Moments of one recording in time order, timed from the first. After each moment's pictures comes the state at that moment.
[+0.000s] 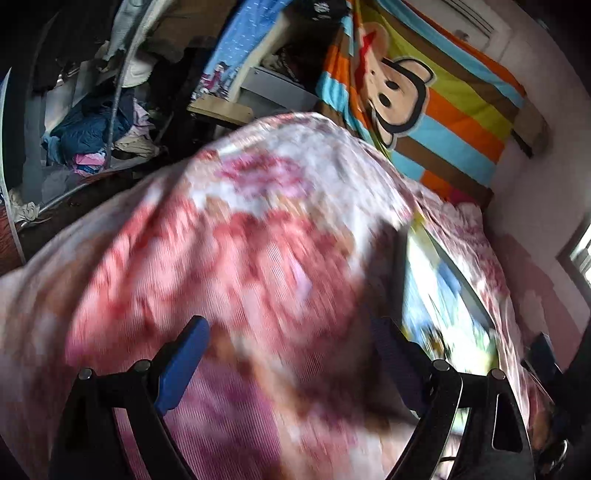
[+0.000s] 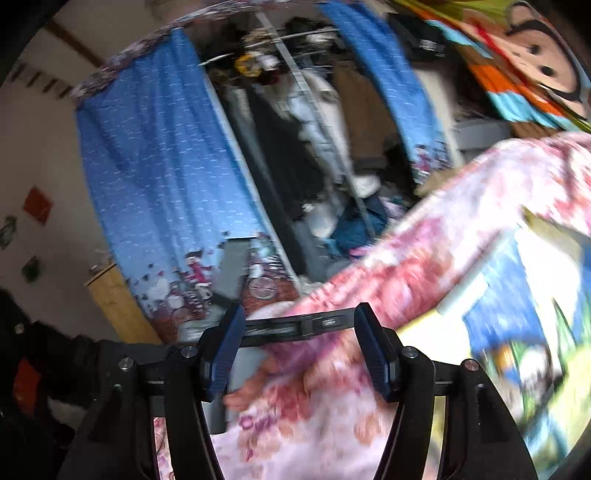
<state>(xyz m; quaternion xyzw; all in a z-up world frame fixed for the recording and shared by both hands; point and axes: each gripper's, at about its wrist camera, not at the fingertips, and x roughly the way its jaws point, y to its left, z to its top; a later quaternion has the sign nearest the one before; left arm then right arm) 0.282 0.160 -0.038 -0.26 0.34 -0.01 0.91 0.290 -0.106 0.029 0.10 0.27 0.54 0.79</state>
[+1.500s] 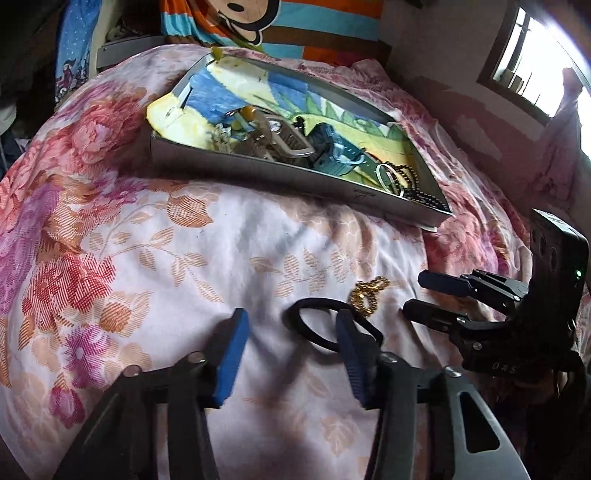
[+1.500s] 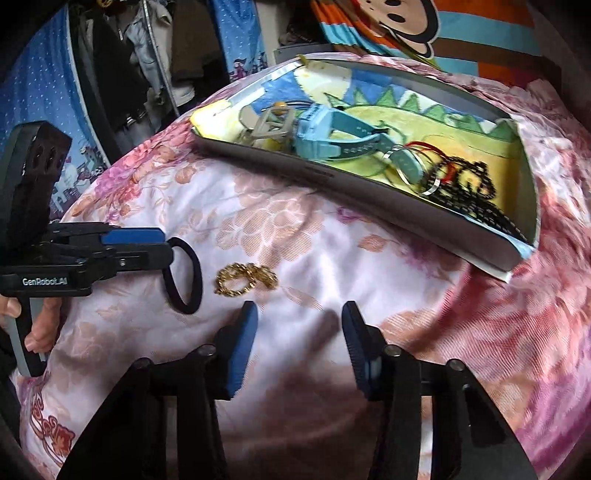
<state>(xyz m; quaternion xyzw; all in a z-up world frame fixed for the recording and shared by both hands) 0.183 -0.001 -0.067 -0.06 0.45 -0.18 0.87 0.196 -0.211 -0.067 -0.04 0.43 0.23 0.87</state>
